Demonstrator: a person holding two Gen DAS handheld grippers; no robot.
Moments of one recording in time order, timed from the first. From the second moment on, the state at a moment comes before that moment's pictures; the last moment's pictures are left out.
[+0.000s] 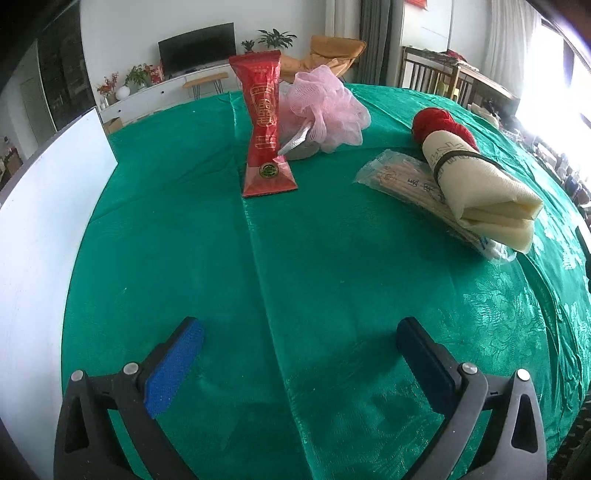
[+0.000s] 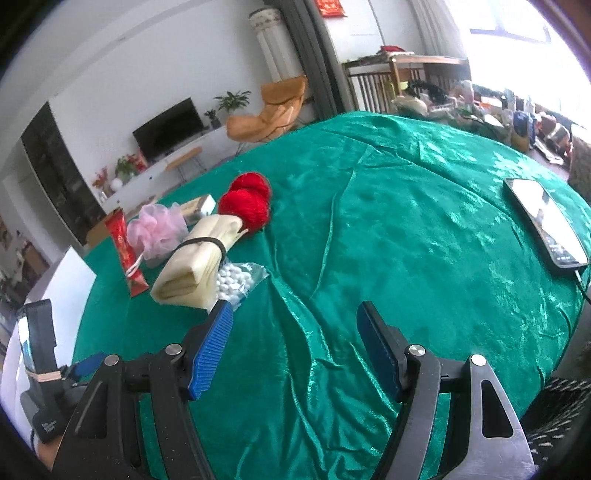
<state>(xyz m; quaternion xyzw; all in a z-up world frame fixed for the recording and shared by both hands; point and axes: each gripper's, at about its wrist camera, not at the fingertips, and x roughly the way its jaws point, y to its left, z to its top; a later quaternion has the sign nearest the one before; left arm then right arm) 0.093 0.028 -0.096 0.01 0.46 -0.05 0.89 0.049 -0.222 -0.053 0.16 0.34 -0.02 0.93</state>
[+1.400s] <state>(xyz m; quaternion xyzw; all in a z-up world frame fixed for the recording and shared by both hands) 0.093 0.028 -0.096 0.01 0.46 -0.05 0.89 0.045 -0.235 -0.052 0.20 0.34 -0.01 0.92</state>
